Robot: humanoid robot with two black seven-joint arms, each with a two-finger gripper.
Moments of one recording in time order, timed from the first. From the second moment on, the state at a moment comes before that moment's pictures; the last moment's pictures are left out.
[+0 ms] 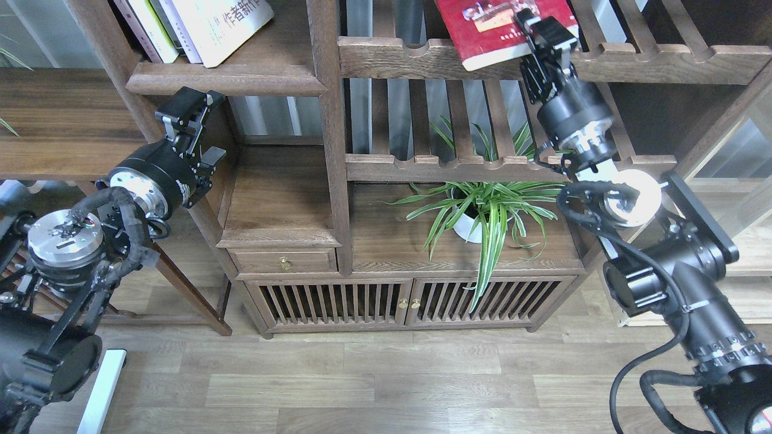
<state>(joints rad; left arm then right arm) -0.36 0.23 -1.28 -1.63 -0.37 0.49 0.05 0.55 -0.23 1.23 1.18 0.31 0.29 0.00</state>
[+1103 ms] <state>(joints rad) -0.45 0.13 -1.20 -1.60 -0.14 0.37 -0.01 0.25 -0.25 1.33 1.30 0.31 0.58 0.00</state>
